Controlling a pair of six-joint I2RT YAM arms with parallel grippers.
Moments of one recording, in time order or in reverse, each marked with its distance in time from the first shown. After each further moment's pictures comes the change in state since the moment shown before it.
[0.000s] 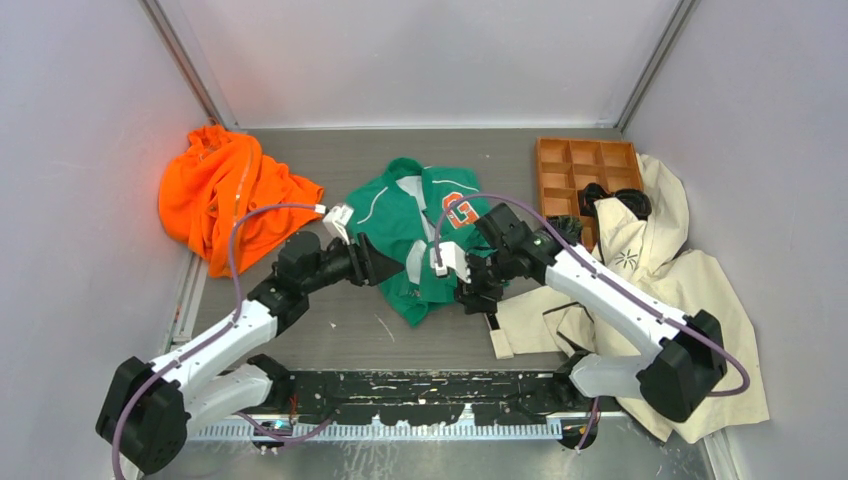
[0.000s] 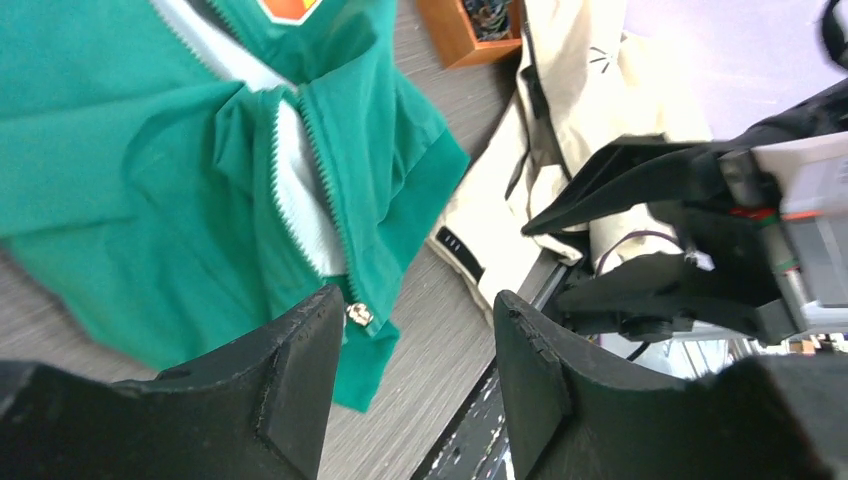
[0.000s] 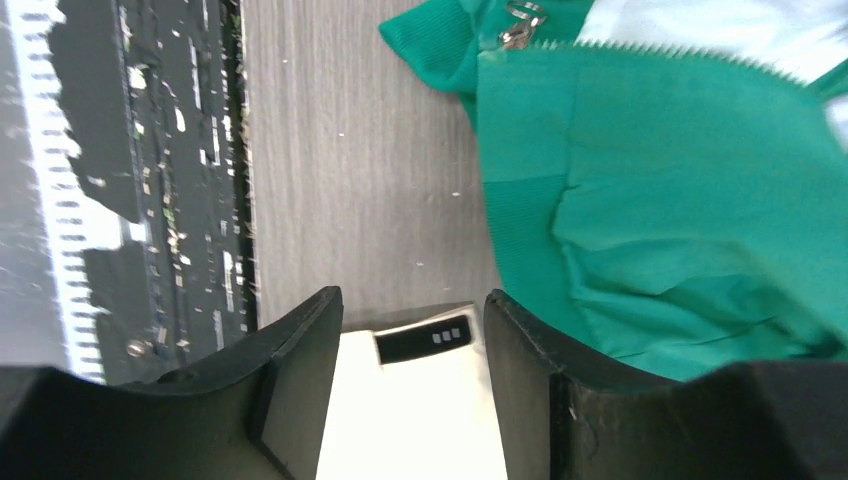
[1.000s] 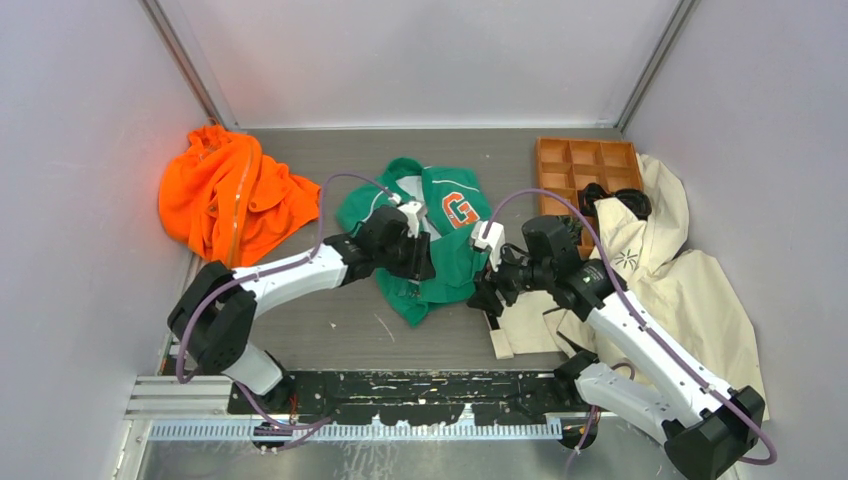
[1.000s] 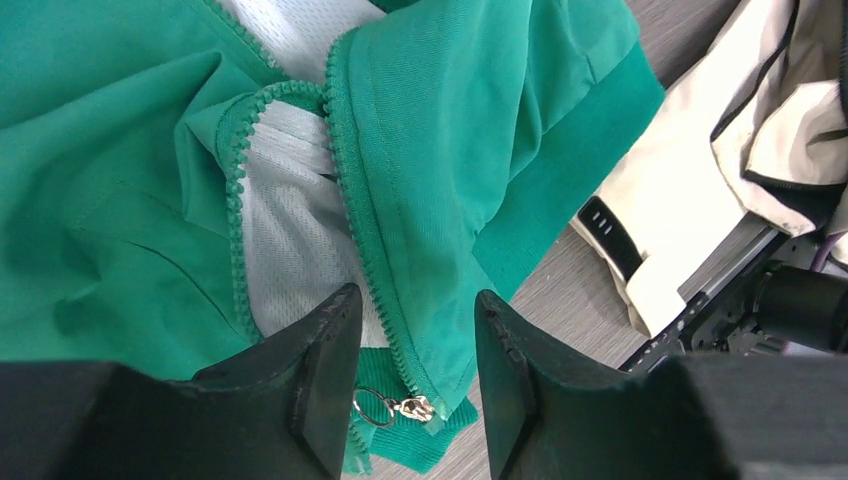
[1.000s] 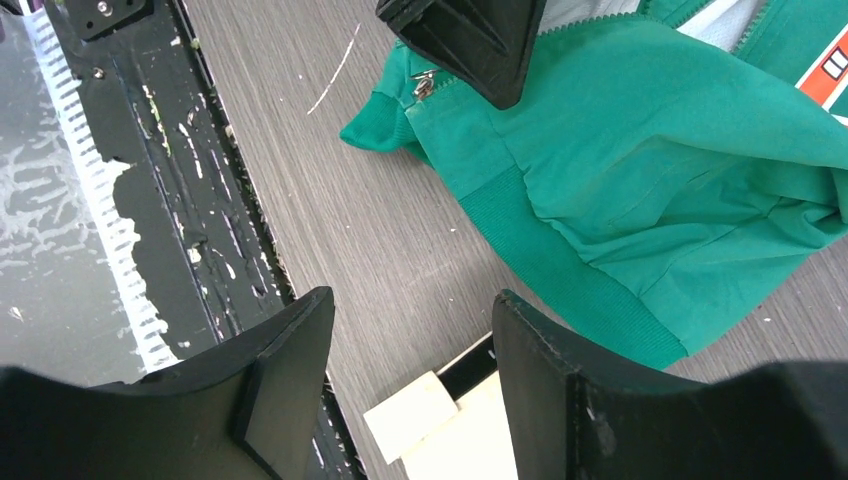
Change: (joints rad) left arm -0.232 0.575 0.478 -0.361 -0.252 0.181; right arm -0.135 -0.376 -0.254 0.277 -0.056 0.537
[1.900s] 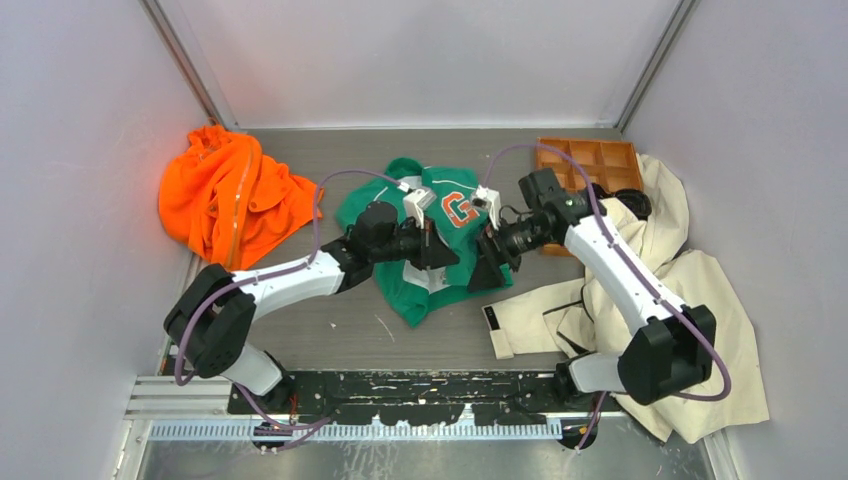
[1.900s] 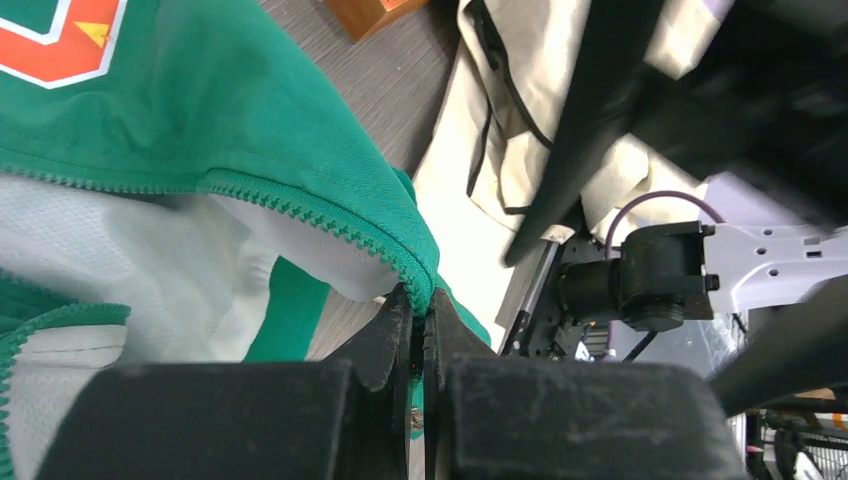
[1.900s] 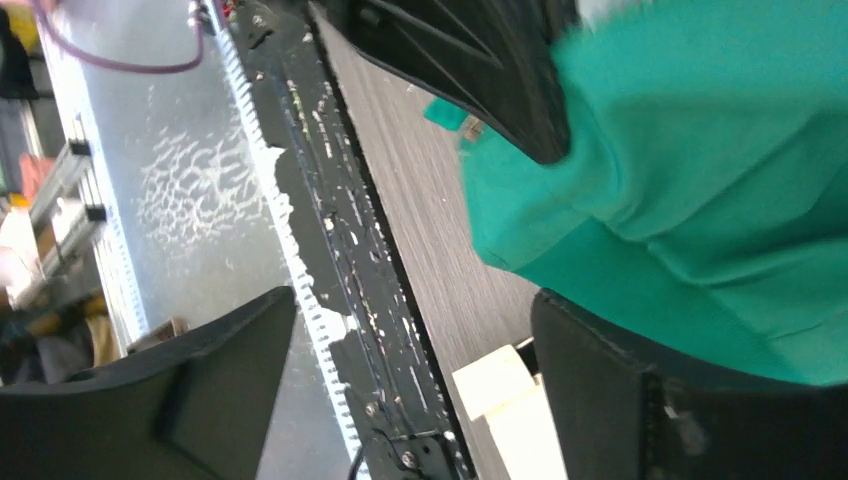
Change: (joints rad) left arm -0.003 -0.014 -0.065 0.447 0.280 -0.056; right arm -0.216 0.451 0.434 -0.465 -0.352 -0.164
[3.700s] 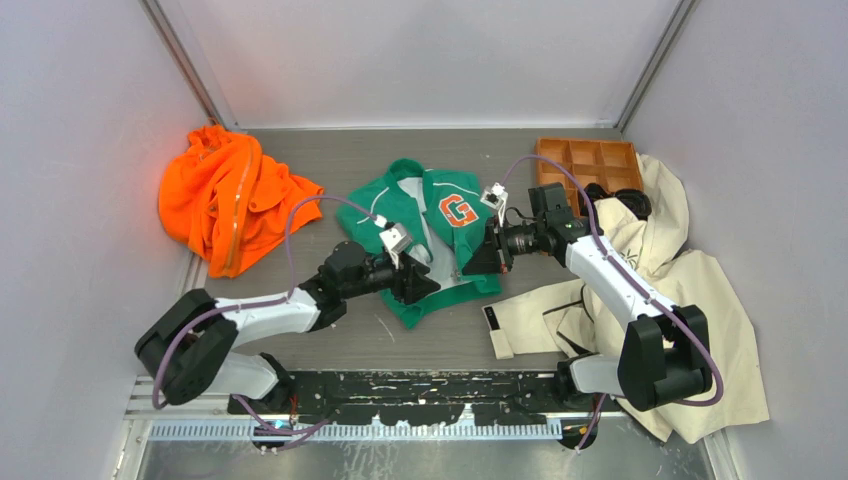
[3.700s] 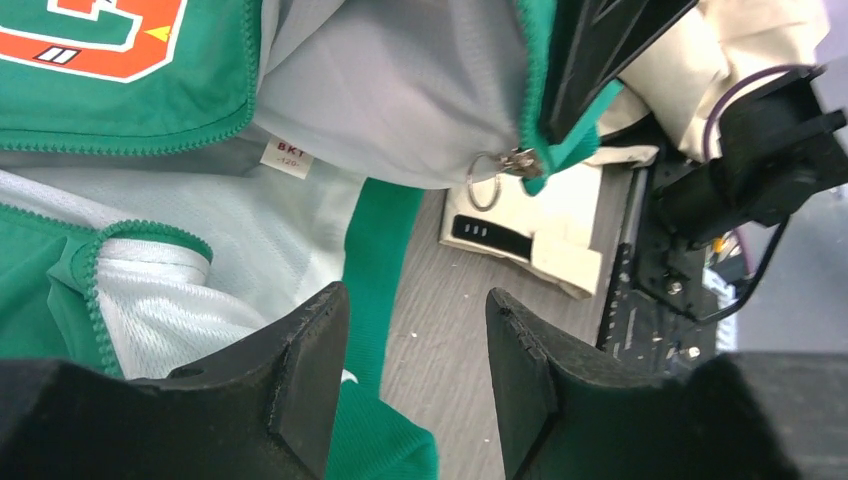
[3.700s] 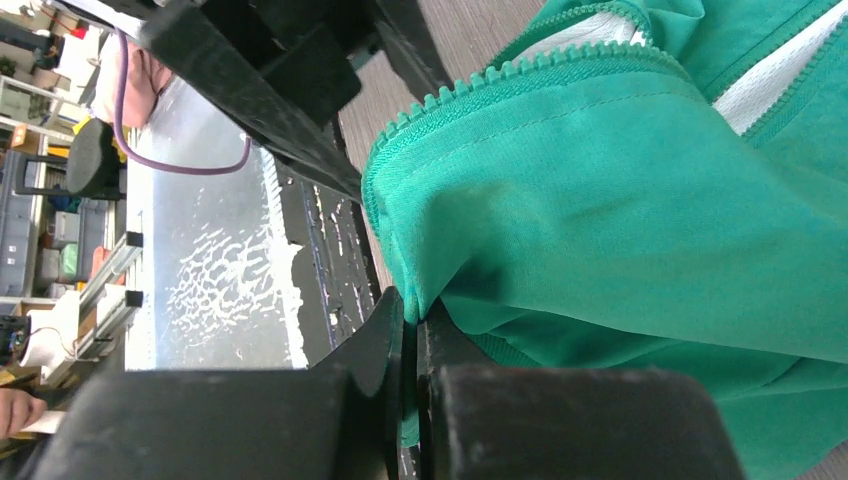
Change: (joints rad) left arm -0.007 -0.216 -0.401 0.345 -0.029 0.257; right arm -0.074 -0.049 -0.360 0.621 -0.196 0.300
